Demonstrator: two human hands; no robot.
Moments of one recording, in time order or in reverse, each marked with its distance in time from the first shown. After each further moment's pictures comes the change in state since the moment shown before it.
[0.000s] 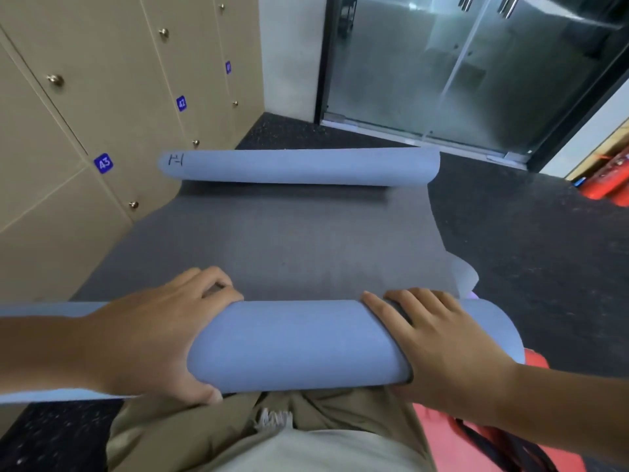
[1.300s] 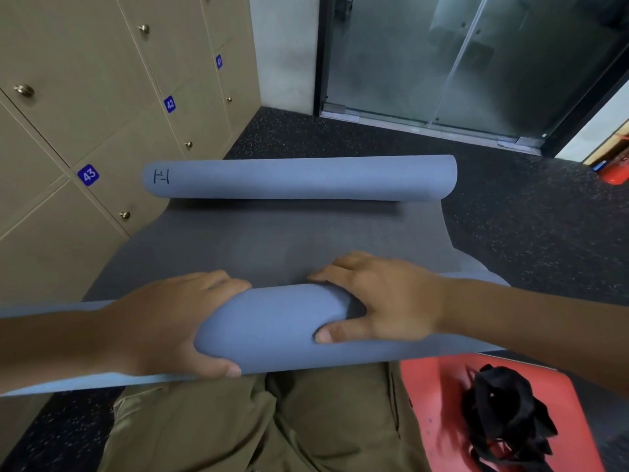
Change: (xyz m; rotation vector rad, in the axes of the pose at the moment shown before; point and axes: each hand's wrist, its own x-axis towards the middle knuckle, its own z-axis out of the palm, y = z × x) left_hand 0.077 -0.034 -0.009 -0.091 0.024 0.059; right_hand 0.125 0.037 -0.039 0.391 -0.300 -0.203
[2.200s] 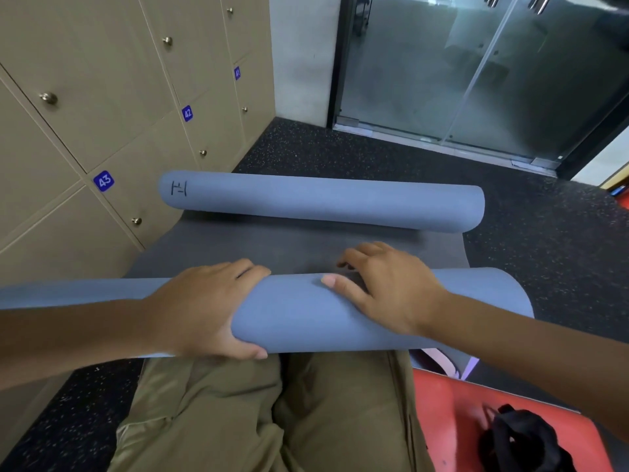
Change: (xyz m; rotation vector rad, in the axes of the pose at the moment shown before) left_hand 0.045 -0.019 -0.005 0.157 0.112 -0.053; right_hand 0.053 0.028 0.006 -0.091 0.323 0.188
